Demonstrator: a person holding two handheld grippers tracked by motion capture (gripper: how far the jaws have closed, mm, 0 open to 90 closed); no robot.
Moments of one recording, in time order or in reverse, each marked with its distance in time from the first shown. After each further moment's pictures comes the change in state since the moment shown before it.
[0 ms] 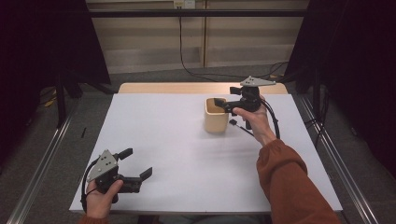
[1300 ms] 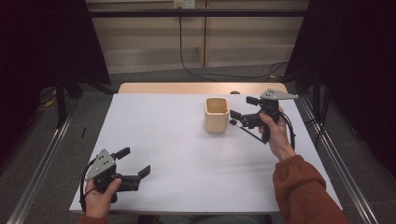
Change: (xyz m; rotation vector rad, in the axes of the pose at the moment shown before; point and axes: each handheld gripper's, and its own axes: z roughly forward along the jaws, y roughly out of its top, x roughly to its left) left arm 0.003 0.000 -0.002 -0.010 0.030 -0.025; right arm 0.001 -0.025 -0.061 -0.013 -0.003 0.002
